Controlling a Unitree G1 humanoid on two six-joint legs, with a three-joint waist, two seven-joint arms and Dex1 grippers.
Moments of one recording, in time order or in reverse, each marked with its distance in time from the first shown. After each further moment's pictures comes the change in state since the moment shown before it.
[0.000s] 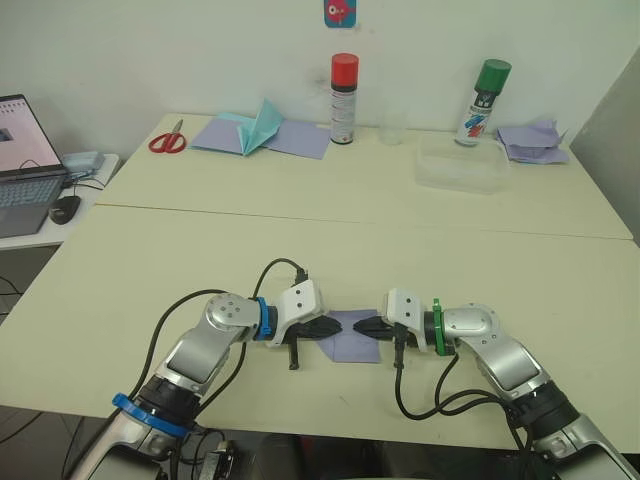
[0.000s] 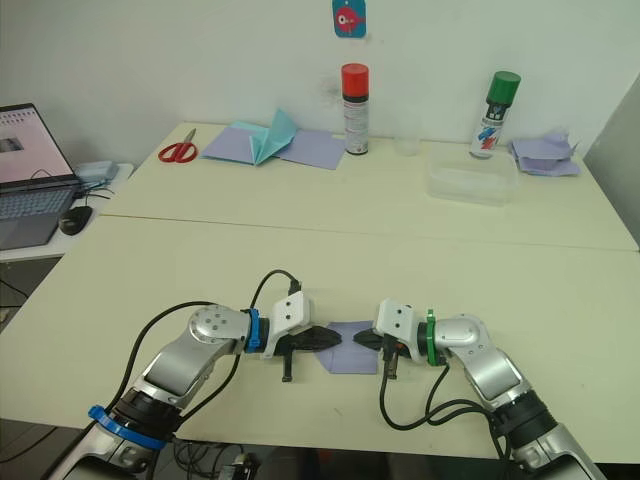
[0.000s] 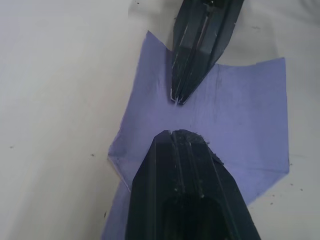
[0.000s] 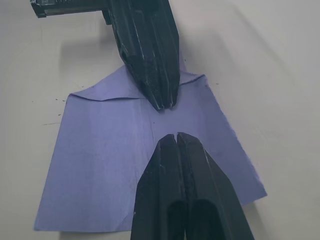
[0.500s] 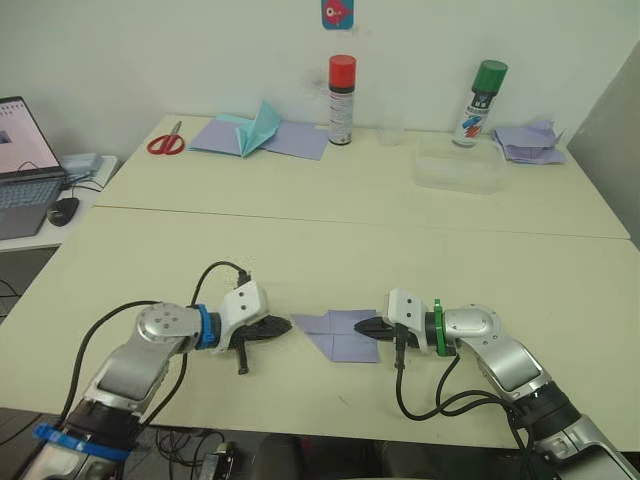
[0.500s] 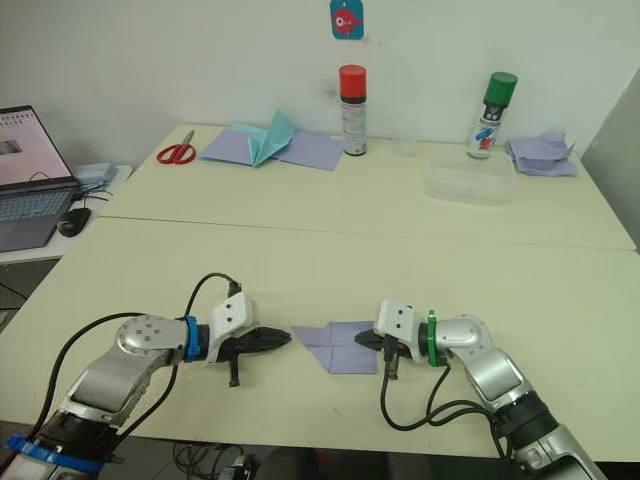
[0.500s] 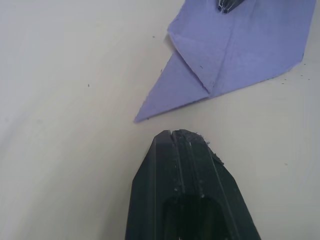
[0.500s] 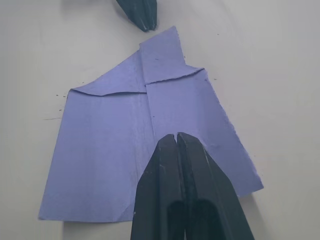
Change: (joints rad) left arm 0.171 0.167 0.220 -0.064 -0.132 0.082 0.004; right arm 0.004 -0.007 -0.004 -0.003 0.001 0.002 -0.001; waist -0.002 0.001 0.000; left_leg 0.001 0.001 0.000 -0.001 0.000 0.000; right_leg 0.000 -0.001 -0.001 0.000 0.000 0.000
